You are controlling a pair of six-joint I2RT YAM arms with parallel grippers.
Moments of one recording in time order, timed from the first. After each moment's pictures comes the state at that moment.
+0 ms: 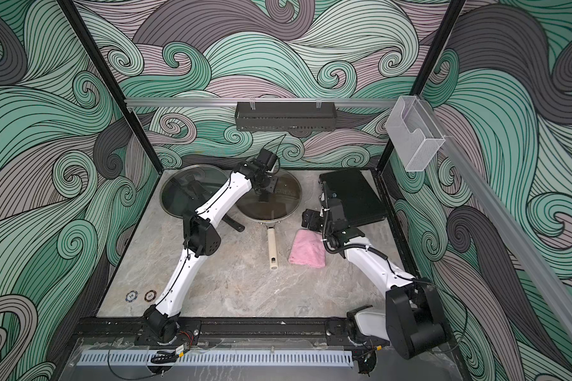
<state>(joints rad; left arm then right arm) -0.57 2.54 2.66 -1.08 -0.24 -0.12 0.33 1.29 0.78 -0.15 0.00 0.46</state>
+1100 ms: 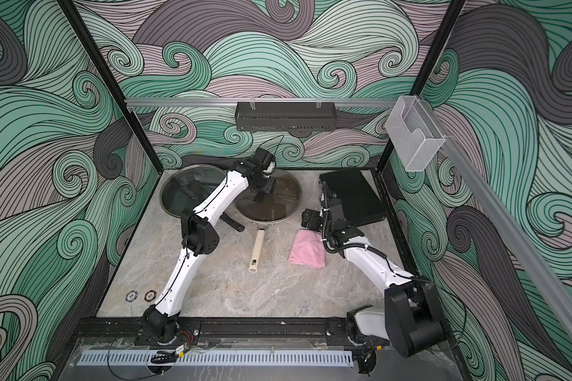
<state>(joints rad) -0.54 2.54 2.67 -1.14 -0.12 -0.09 0.33 1.31 0.77 -0.14 -0.01 0.48</state>
